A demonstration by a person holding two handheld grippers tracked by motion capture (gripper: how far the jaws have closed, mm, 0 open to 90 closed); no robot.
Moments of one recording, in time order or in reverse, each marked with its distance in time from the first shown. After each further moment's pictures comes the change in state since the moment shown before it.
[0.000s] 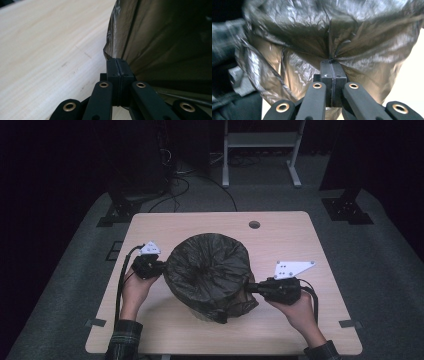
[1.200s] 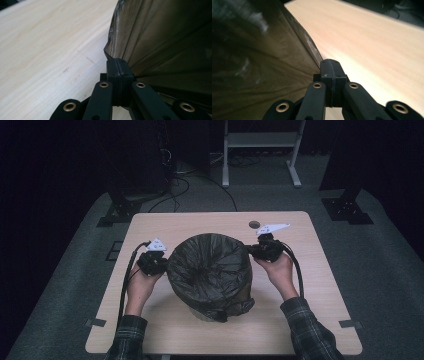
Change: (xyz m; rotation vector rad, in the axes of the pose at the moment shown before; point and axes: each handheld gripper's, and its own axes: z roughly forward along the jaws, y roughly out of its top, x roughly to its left) left arm -0.001 0.013 0.011 0.020 0.022 0.018; right arm -0.117 0.028 0.058 0.113 -0.278 0.203
